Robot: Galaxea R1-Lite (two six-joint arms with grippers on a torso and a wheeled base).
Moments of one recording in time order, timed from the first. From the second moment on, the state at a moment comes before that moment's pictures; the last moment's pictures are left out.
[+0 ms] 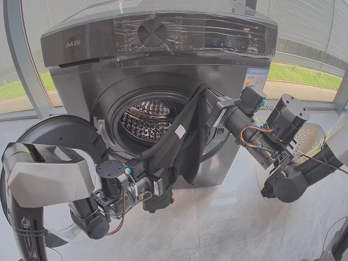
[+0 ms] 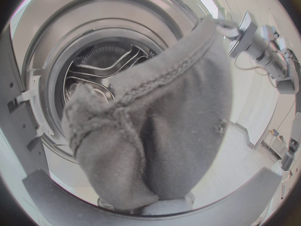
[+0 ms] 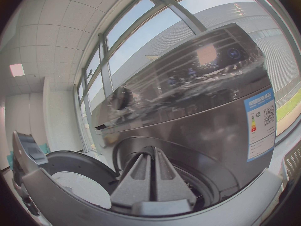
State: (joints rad) left arm -0.57 2.24 -0.57 -1.55 0.01 -0.09; right arm 0.66 1.96 -0.90 -1.40 -0.06 0.13
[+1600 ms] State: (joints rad) left arm -0.59 1.81 -0.30 -1.55 0.02 -0.10; right arm 0.66 2.06 -0.43 -1.43 -0.05 0.09
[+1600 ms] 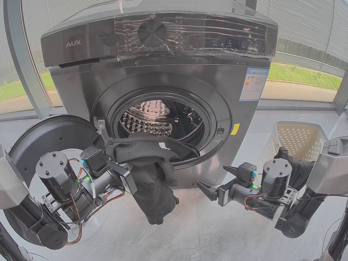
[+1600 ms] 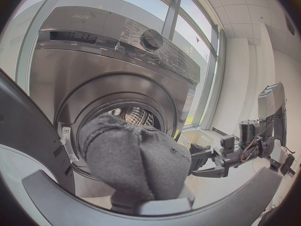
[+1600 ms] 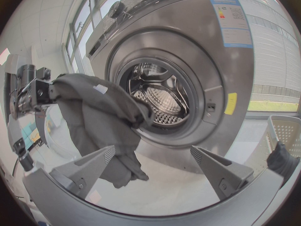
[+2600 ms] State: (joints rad) left arm -0.60 1.78 -0.23 -1.55 0.27 -0.10; right arm 0.55 1.79 -0.13 -1.43 -0.03 0.08
